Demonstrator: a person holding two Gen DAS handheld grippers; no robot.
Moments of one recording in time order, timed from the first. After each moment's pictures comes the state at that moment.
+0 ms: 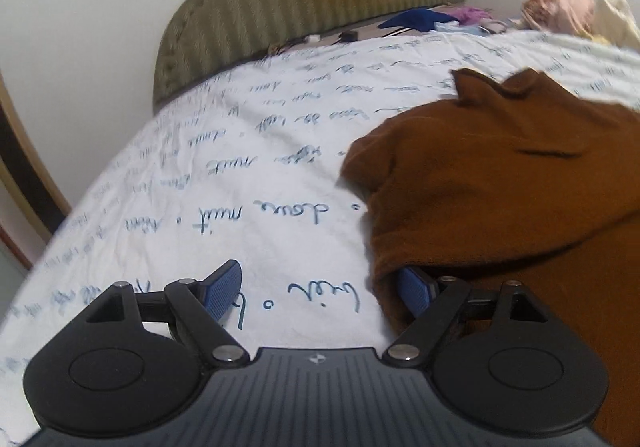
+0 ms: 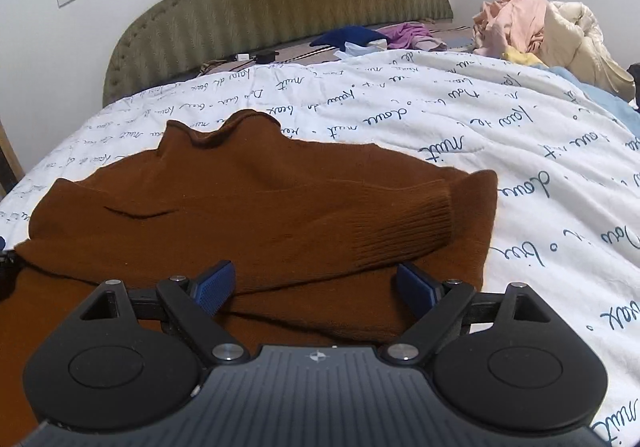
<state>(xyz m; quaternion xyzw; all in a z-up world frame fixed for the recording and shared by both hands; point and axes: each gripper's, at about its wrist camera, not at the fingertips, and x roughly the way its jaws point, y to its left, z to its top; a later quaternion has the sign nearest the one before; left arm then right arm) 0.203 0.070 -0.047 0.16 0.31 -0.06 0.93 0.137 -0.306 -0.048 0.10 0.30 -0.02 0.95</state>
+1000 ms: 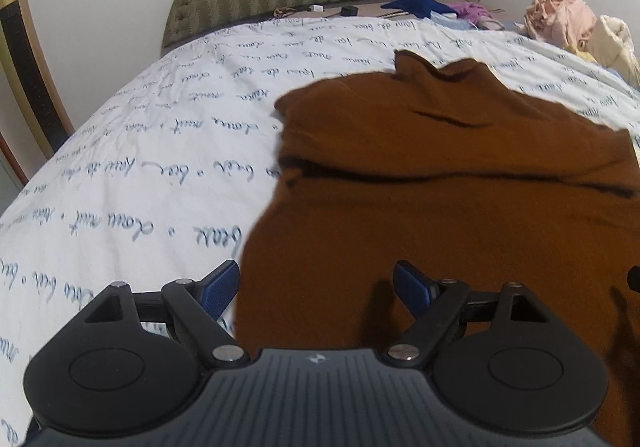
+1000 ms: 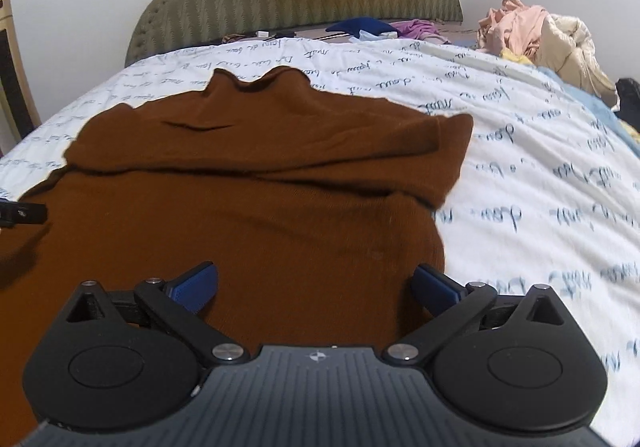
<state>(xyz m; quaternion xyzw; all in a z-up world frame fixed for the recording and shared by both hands) 0.094 0.015 -0.030 0.06 0.38 -0.04 0.92 0.032 -0.262 -0.052 0.06 0.33 -0.02 0.94</state>
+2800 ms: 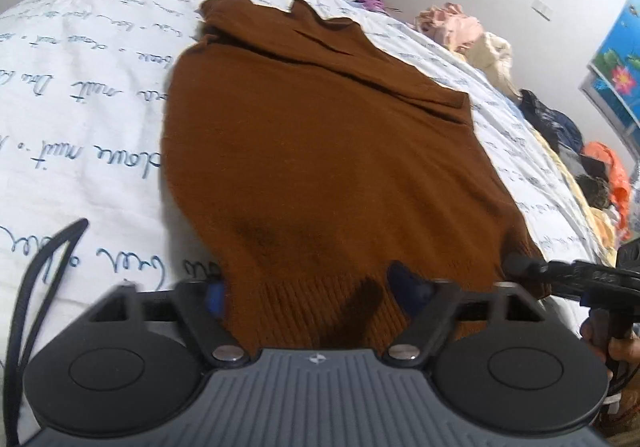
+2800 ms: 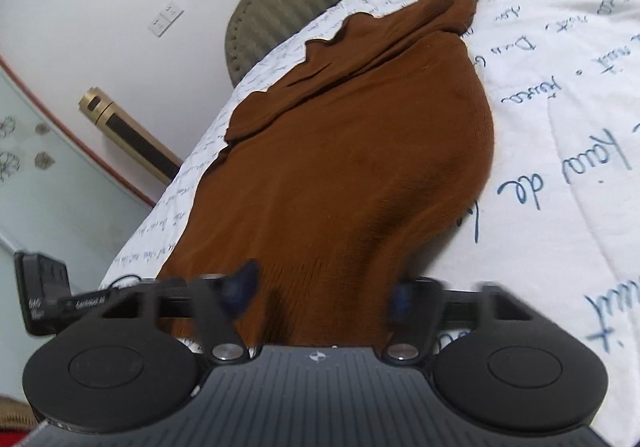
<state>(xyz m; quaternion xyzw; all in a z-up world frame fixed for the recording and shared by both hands) -0.037 0.069 -0.047 -0.09 0.43 -0.22 0.87 -0.106 -0.293 -0.076 0.32 0.35 0.16 0.87</state>
